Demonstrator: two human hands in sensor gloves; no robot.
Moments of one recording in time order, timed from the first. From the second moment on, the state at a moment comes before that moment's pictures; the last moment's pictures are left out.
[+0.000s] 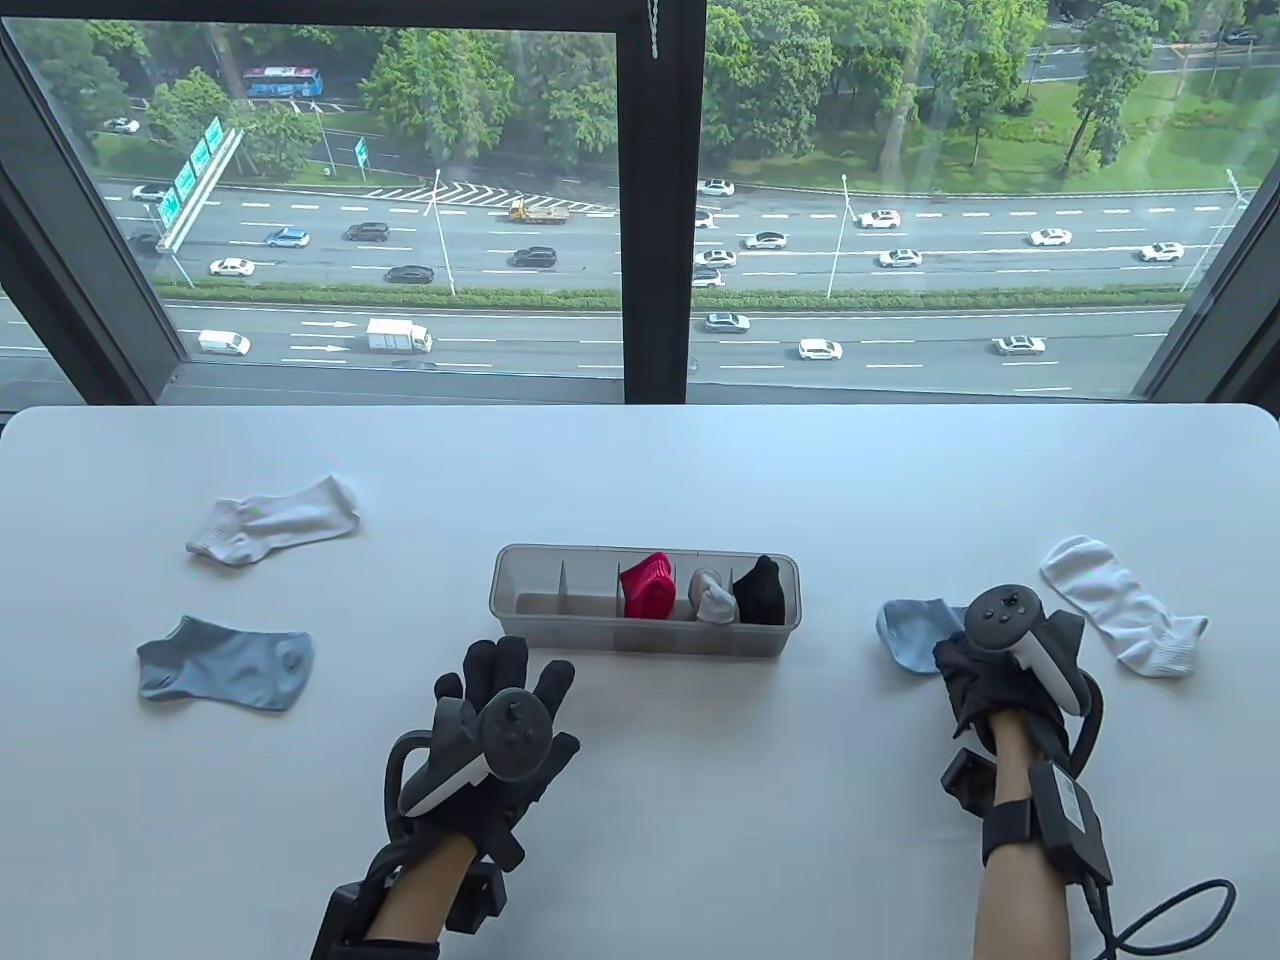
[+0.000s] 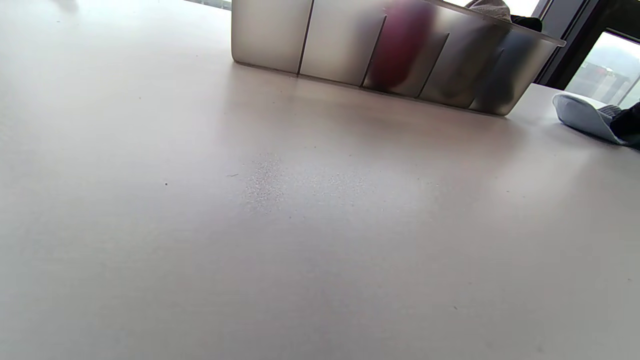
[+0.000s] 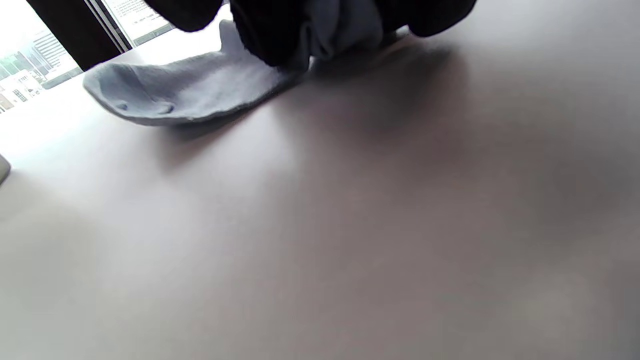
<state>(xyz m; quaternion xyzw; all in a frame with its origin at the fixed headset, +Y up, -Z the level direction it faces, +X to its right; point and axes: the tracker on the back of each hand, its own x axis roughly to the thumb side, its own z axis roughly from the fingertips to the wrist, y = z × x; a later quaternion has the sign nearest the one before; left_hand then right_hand) -0.167 -0.728 -0.291 -0.14 -0.13 0.09 0.98 0.295 -0.754 -0.360 -0.16 0.15 0.95 0.21</state>
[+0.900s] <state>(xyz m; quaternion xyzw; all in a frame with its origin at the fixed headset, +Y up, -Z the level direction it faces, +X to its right) -0.162 -0.742 -0.285 -0.20 -0.10 0.73 0.65 0.040 -0.693 -0.238 0.29 0.01 0.90 0.32</state>
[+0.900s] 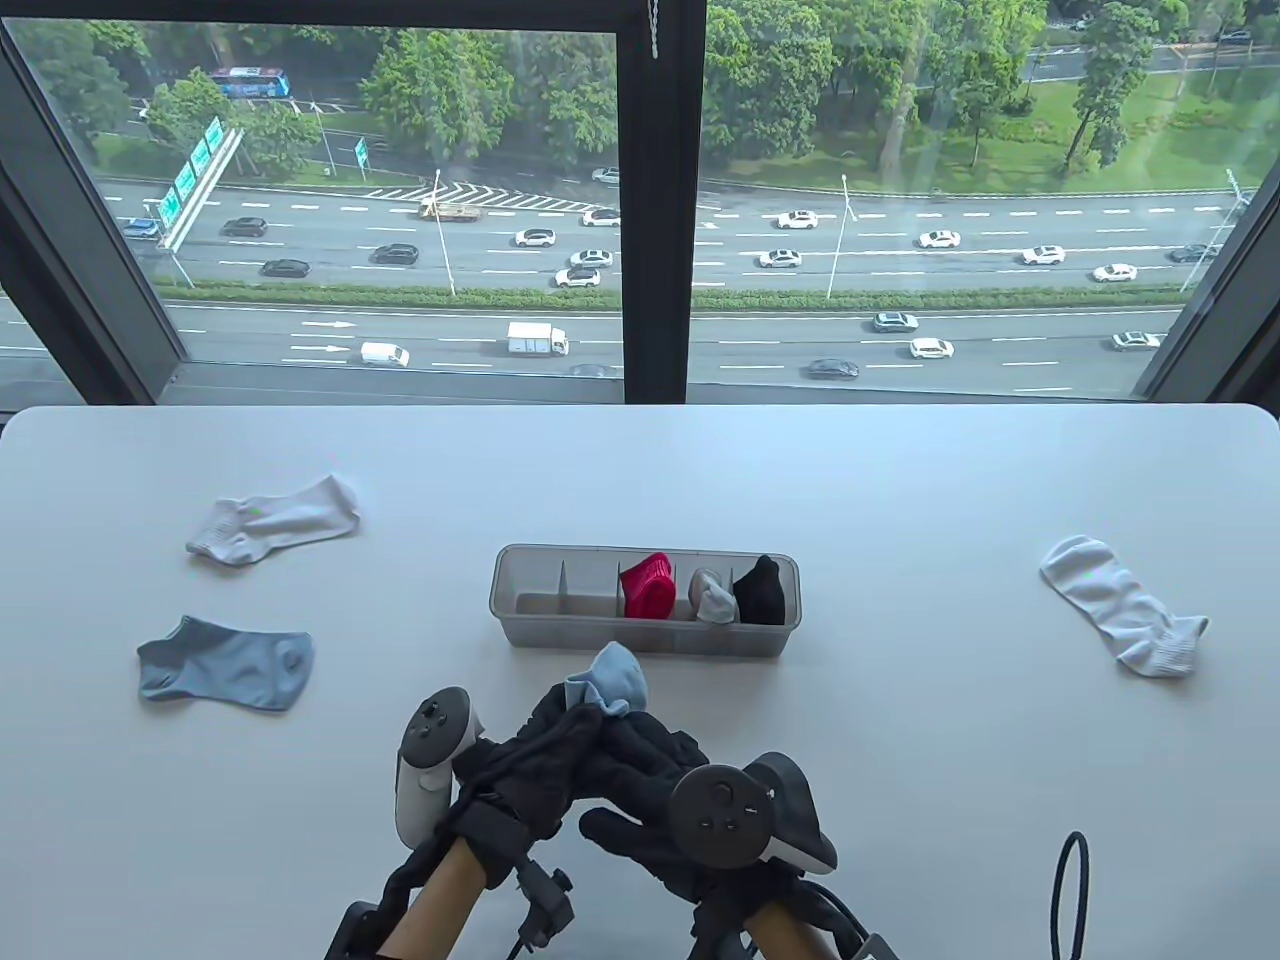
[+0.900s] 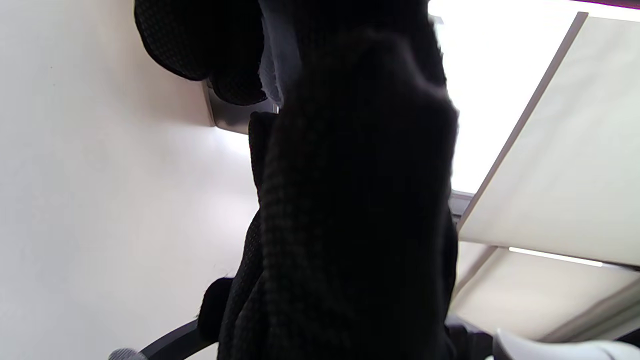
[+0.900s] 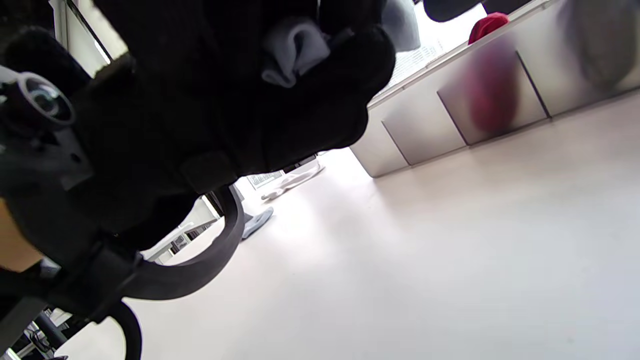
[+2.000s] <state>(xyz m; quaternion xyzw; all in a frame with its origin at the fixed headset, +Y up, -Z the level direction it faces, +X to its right) -0.141 -0.724 -0.270 -0.18 -0.20 0.64 0.72 0.057 -0.709 -0.246 0.10 0.02 0.92 0.38</state>
